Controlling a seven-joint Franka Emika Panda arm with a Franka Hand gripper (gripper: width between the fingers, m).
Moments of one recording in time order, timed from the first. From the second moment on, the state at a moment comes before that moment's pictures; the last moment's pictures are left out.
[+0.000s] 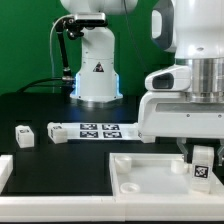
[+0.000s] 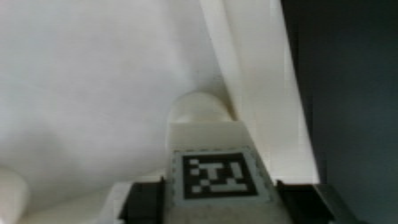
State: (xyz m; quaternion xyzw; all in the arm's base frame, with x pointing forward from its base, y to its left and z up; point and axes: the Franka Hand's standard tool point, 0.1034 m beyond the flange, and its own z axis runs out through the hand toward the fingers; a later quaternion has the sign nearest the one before) arm 0.672 0.105 0.073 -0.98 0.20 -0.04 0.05
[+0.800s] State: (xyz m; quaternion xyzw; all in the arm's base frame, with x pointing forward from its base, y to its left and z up) arm 0.673 0.108 0.071 -0.71 0.69 0.01 0.11
